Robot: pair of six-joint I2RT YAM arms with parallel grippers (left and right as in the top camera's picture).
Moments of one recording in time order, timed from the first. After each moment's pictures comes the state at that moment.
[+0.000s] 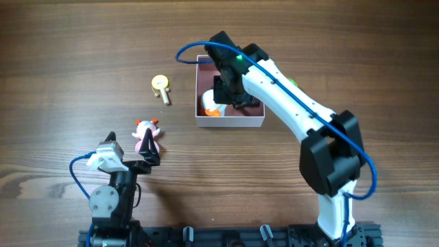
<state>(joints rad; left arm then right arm) -0.04 0.01 0.01 -0.07 -0.01 -0.31 0.59 2.11 1.78 -1.09 0.01 0.62</state>
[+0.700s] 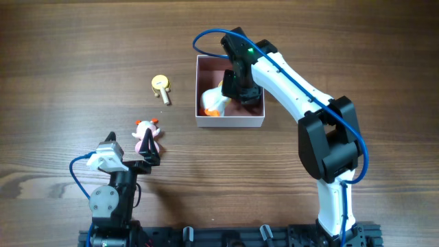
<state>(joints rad) -0.04 0.01 0.01 -0.07 -0.01 -0.31 0.50 2.18 1.76 -1.00 -0.10 0.65</state>
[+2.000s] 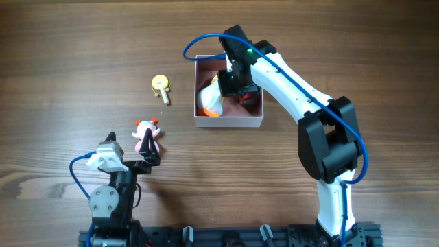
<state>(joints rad) -0.04 0.01 0.01 -0.07 -0.01 -0.31 0.50 2.18 1.76 -0.90 -0.13 0.34</state>
